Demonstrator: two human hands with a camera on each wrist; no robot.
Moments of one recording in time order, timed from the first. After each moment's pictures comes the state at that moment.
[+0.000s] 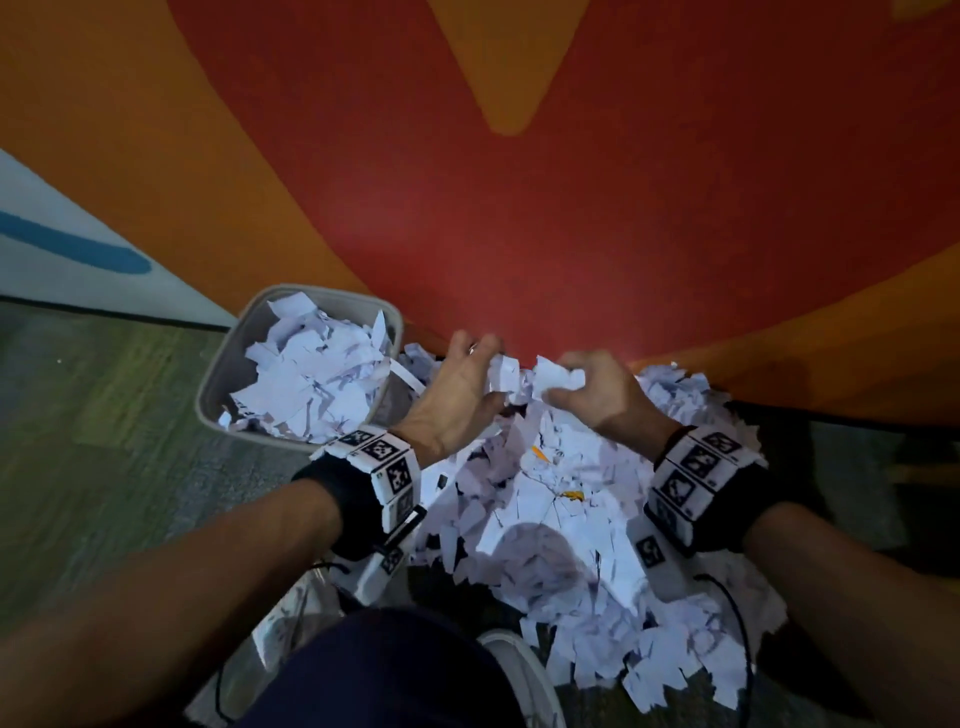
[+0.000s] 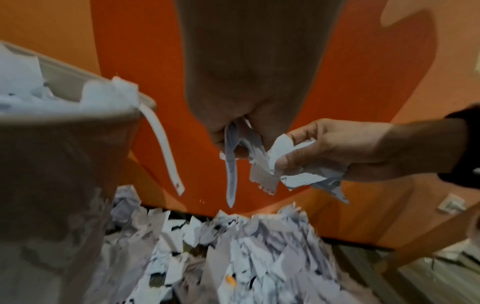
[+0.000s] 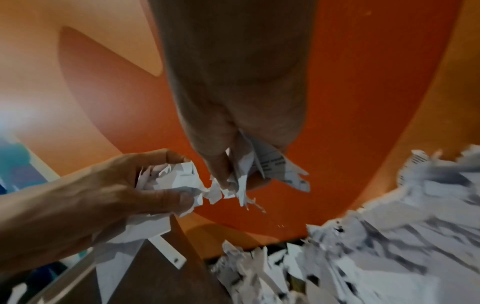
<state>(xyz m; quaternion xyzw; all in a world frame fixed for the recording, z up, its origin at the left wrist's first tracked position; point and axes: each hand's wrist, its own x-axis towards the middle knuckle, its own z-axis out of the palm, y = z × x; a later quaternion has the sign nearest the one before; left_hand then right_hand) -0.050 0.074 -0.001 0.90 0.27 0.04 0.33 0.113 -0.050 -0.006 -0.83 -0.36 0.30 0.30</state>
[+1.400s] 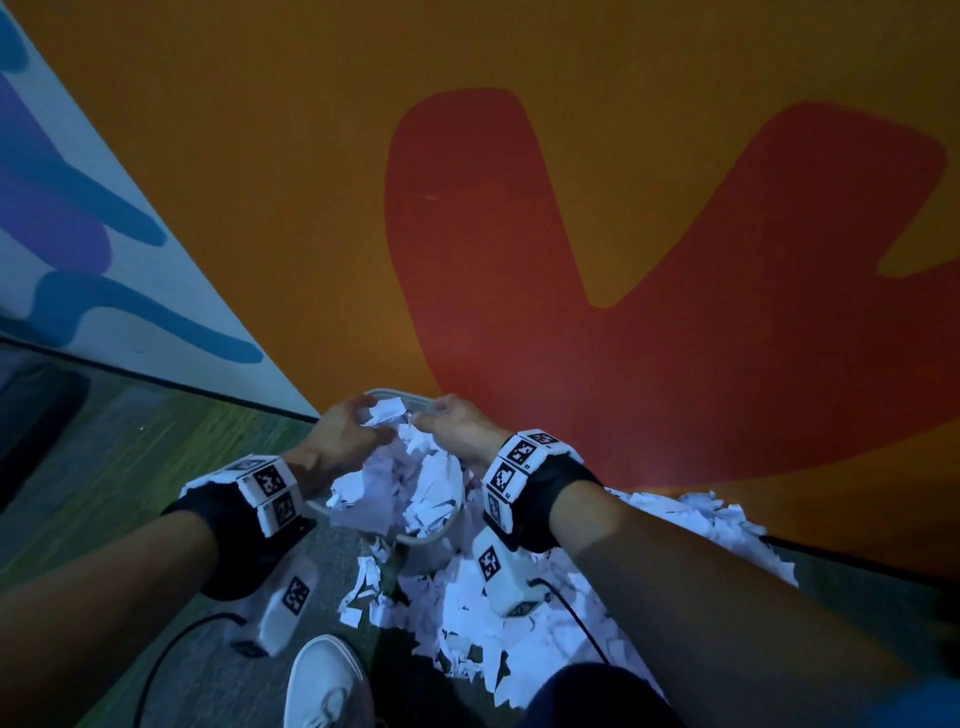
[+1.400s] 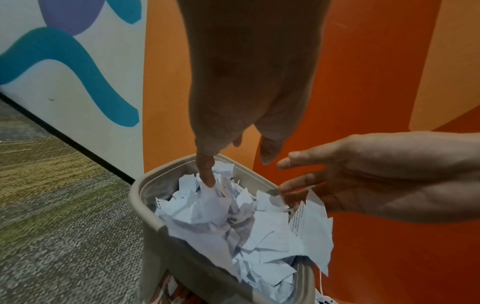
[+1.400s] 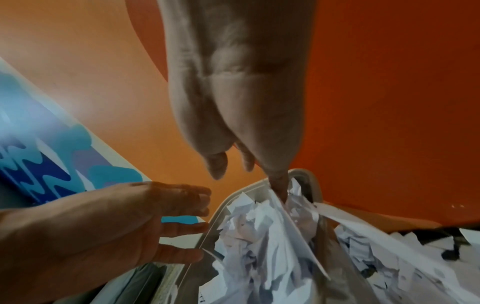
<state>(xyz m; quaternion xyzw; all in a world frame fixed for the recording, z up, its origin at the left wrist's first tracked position) -0.191 0.216 0.073 0.68 0.54 0.11 0.48 -0.044 0.133 0.094 -0.76 -0.38 0.44 0.28</state>
